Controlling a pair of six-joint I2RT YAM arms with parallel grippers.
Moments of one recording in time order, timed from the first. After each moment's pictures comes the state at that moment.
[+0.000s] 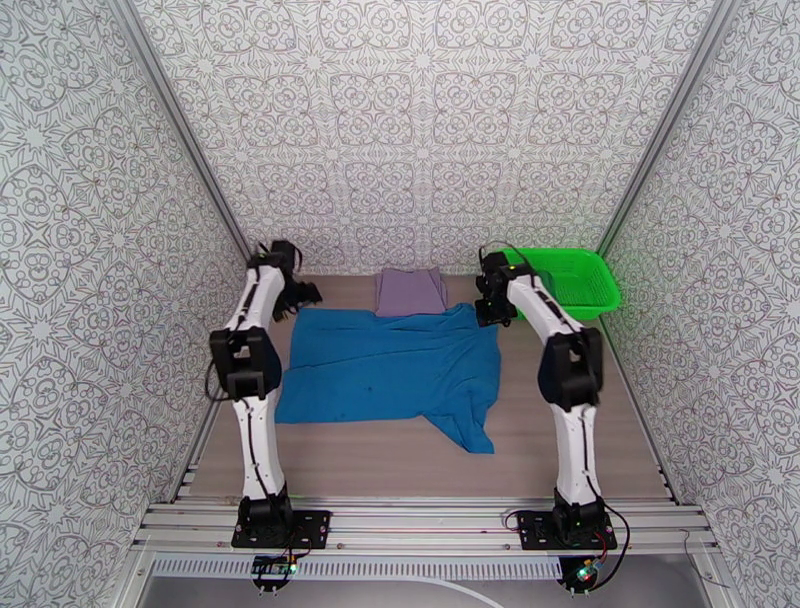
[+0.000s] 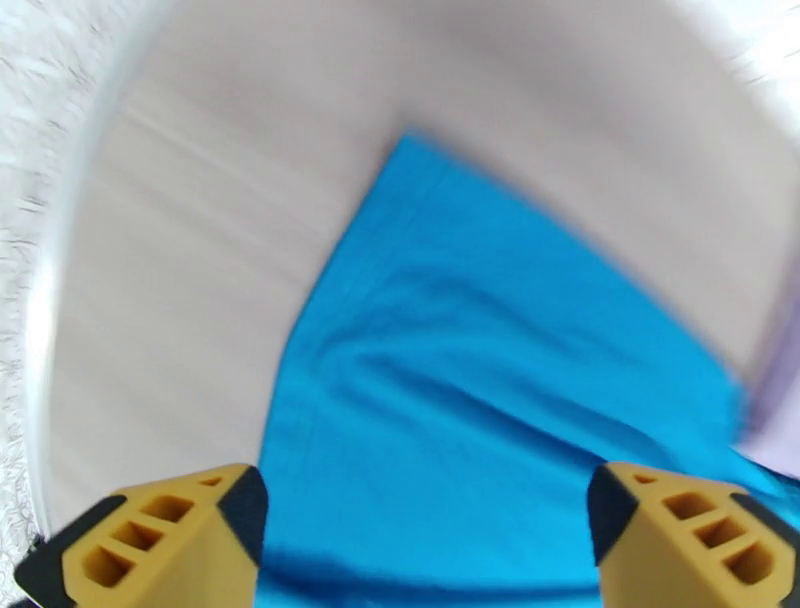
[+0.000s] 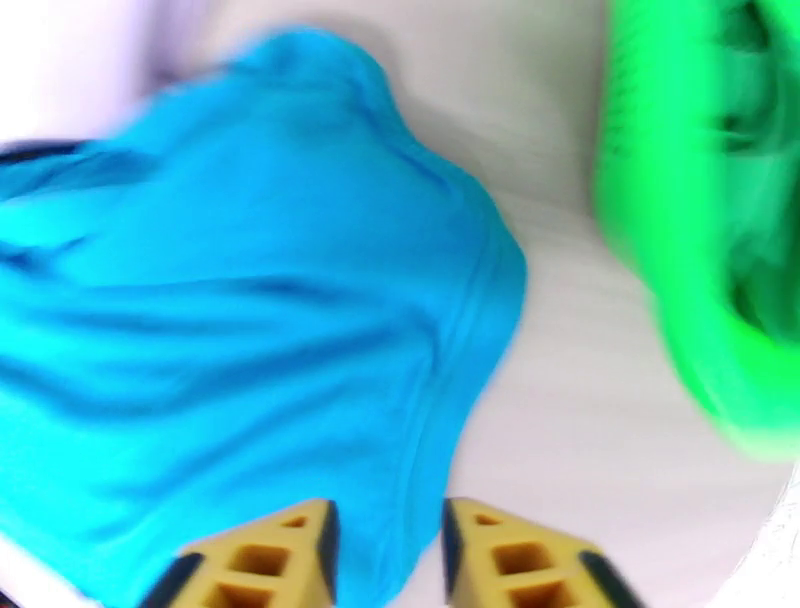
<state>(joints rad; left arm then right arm) 0.09 2.20 2.30 -1.19 -0.03 -0.46 0.26 2.06 1.94 -1.06 0.01 0.05</state>
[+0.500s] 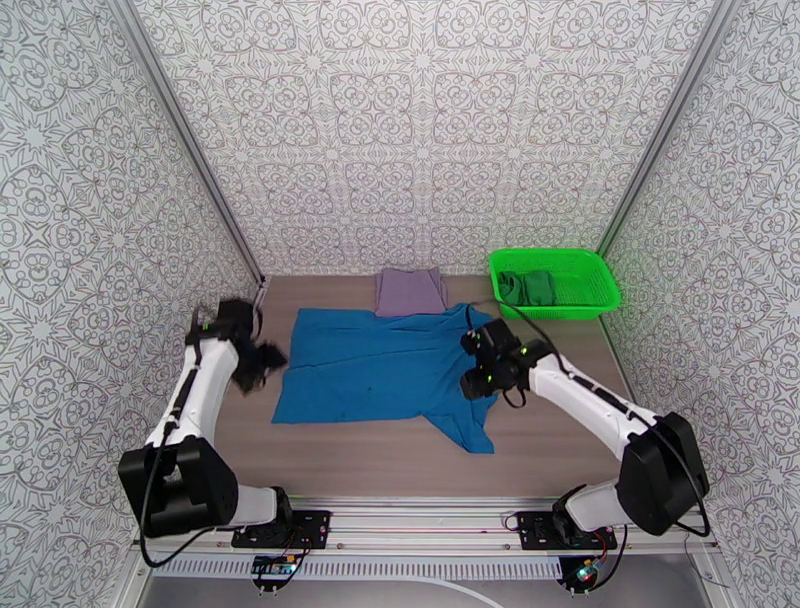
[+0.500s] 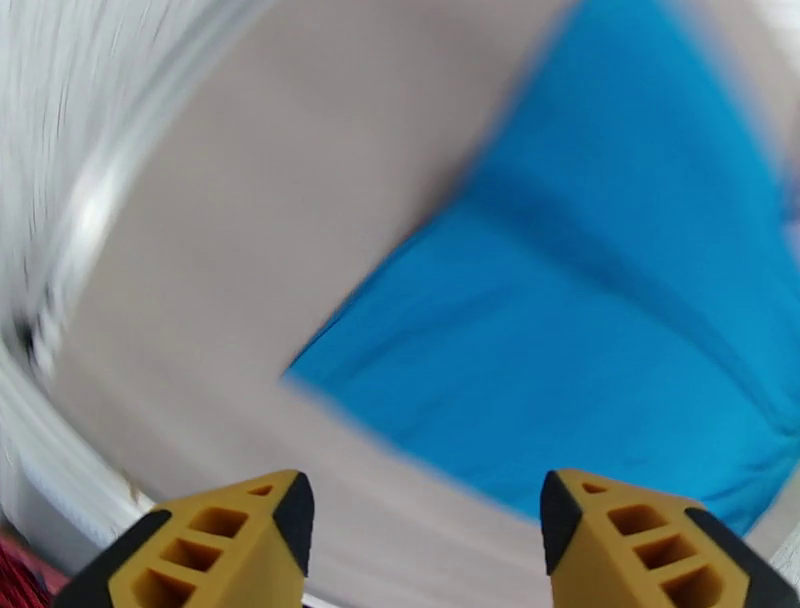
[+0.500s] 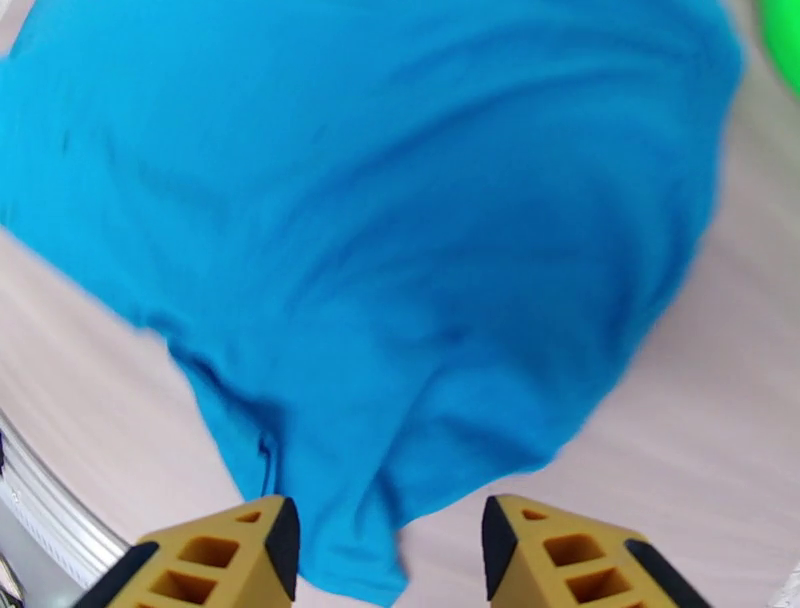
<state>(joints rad) 0.30 1.37 1.06 -1.10 0.01 -0.59 0.55 1.44 1.02 -0.76 -0.10 0.16</state>
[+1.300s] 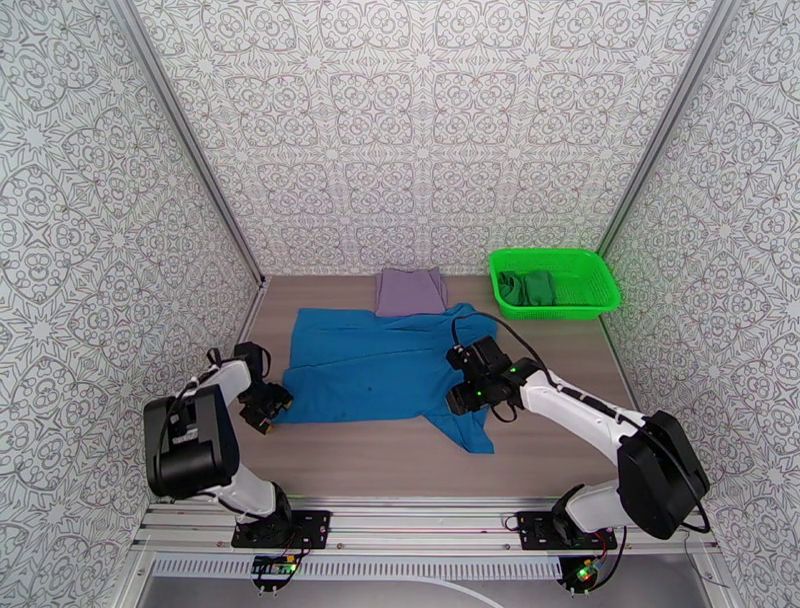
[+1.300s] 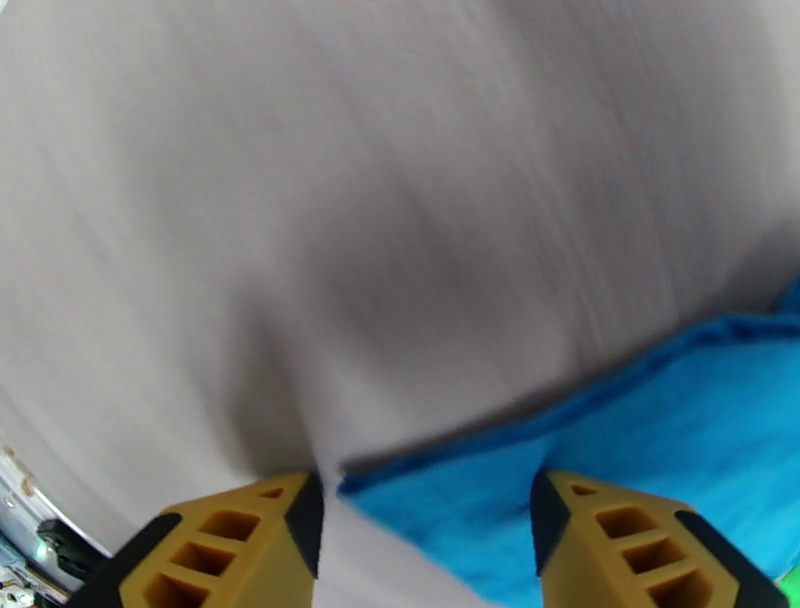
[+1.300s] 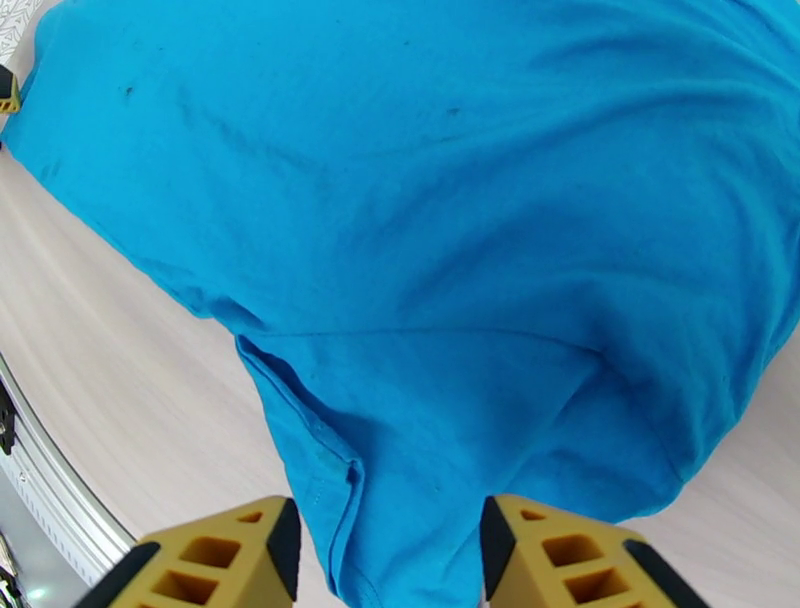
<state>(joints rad) 0.29 1.62 0.88 -0.78 0.02 -0.77 0.60 1.46 0.94 -0.61 -0.16 0.18</state>
